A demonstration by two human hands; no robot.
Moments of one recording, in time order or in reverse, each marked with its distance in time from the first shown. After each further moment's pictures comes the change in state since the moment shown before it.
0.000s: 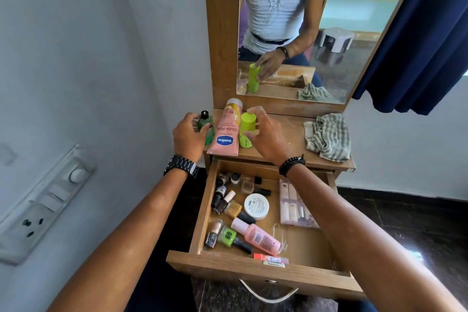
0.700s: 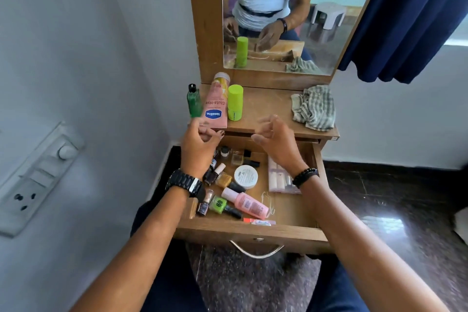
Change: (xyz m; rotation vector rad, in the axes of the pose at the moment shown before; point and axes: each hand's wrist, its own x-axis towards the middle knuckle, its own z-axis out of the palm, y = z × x) left_hand -0.093 0.003 0.004 -0.269 -0.191 -0.027; right_hand -0.087 0.020 -0.021 0.301 0.021 0.299
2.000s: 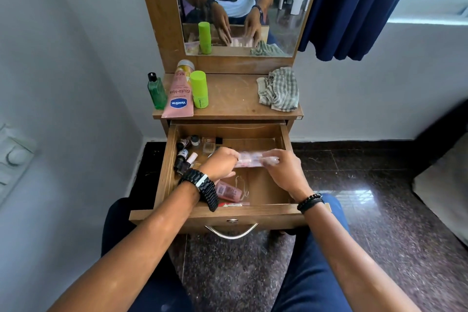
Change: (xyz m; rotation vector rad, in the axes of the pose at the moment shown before) left_hand -0.054 0.021 0.076 0.009 -0.702 -0.568; right_hand -0.084 0.061 -0.046 -0.270 0.067 0.300
